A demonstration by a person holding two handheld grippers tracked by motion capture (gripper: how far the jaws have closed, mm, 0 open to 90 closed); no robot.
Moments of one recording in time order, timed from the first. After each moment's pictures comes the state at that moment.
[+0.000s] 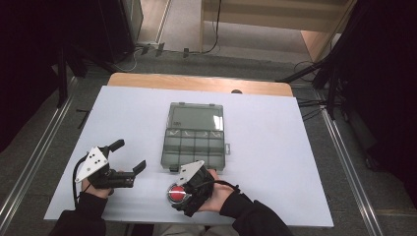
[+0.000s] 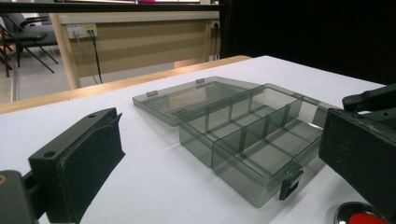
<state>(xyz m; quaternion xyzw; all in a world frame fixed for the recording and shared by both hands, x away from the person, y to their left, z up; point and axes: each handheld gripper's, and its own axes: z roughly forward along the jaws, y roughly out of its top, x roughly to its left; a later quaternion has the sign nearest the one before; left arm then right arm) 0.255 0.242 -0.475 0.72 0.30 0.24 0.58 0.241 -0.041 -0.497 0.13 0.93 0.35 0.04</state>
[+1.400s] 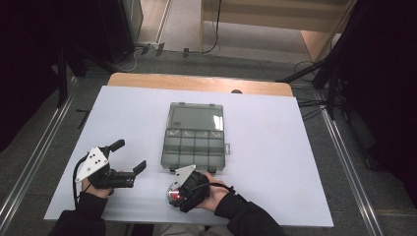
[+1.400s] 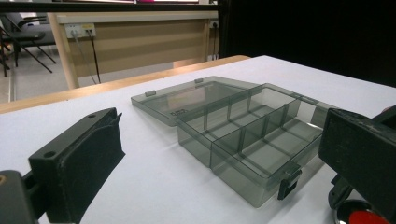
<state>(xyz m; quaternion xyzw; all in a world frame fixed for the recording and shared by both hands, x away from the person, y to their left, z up) 0.256 0.242 -0.475 0.72 0.30 0.24 0.58 0.240 -0.030 -0.506 0.11 0.94 0.32 0.05</state>
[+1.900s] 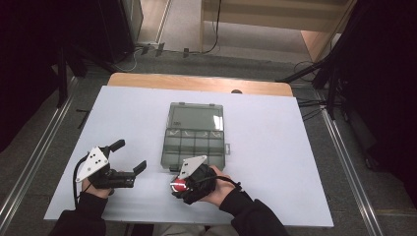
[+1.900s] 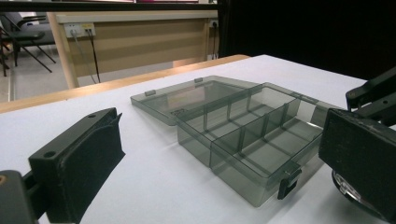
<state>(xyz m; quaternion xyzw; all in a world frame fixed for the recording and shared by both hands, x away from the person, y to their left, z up) 0.256 0.241 -0.475 0.72 0.30 0.24 0.58 0.248 -0.049 -0.481 0.14 0.92 0.35 0.06</state>
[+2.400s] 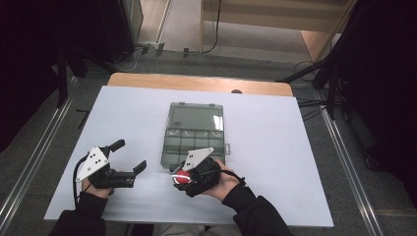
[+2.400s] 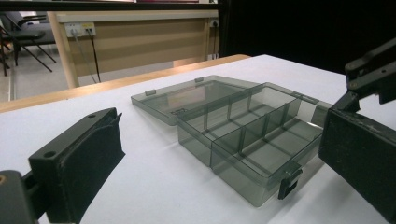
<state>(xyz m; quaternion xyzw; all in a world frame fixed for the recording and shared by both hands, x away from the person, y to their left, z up) 0.256 0.242 -0.475 0.72 0.30 0.24 0.58 0.257 -0.060 -0.463 0.16 0.91 0.38 0.08</state>
